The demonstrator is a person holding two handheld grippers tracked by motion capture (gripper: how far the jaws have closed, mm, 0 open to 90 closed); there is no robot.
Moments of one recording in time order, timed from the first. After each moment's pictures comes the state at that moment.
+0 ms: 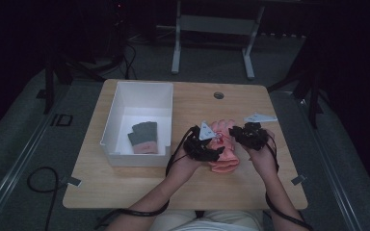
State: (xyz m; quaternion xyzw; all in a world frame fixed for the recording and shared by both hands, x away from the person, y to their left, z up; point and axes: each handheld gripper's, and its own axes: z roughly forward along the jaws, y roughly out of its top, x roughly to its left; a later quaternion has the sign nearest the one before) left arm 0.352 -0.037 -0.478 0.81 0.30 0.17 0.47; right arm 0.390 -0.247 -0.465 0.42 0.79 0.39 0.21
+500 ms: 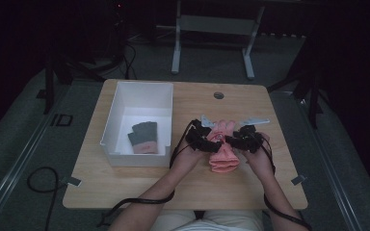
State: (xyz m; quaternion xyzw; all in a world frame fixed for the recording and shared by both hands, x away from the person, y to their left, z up) left arm 0.396 -0.044 -0.502 0.82 0.36 0.12 0.43; right arm 0.404 -0.251 -0.500 0.45 0.80 0.35 0.18
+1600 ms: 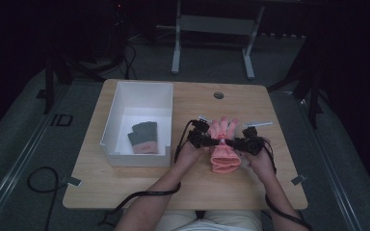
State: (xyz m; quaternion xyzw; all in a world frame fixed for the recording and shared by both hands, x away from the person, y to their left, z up) left arm 0.434 -0.048 -0.532 0.80 0.41 -0.04 0.43; right arm 0.410 -0.265 -0.515 0.47 0.79 0.37 0.10
